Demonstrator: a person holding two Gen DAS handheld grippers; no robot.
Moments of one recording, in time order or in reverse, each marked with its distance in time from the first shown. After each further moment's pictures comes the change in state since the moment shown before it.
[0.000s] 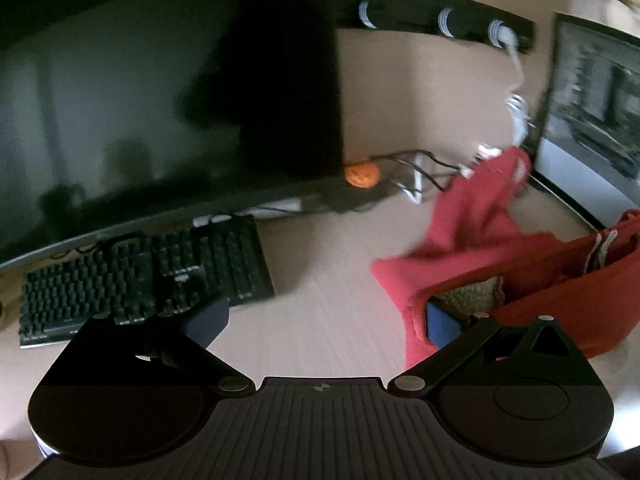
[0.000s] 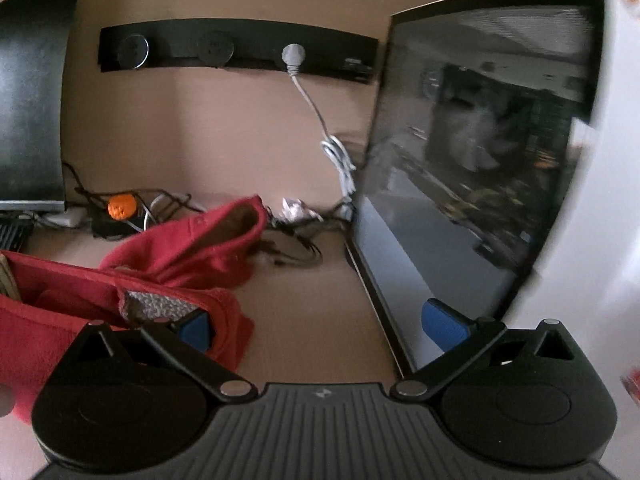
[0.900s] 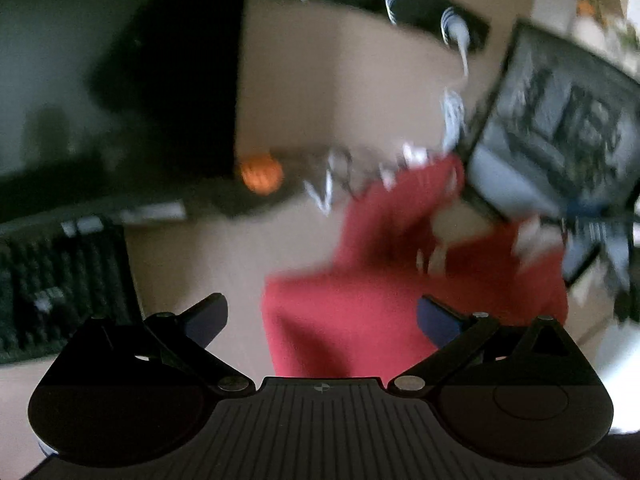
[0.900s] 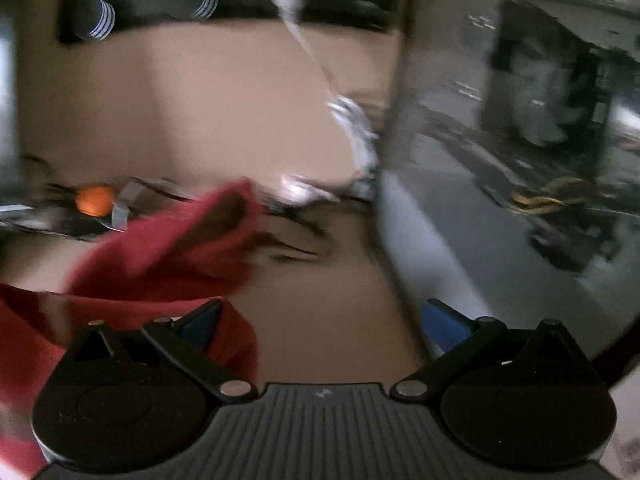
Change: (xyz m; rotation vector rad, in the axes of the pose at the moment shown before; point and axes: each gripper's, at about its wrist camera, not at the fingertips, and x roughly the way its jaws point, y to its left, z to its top) left arm 0.084 -0.034 0.015 -0.010 0.085 -0.329; right arm 0.087 -0.015 0.018 0.050 0.126 -0.007
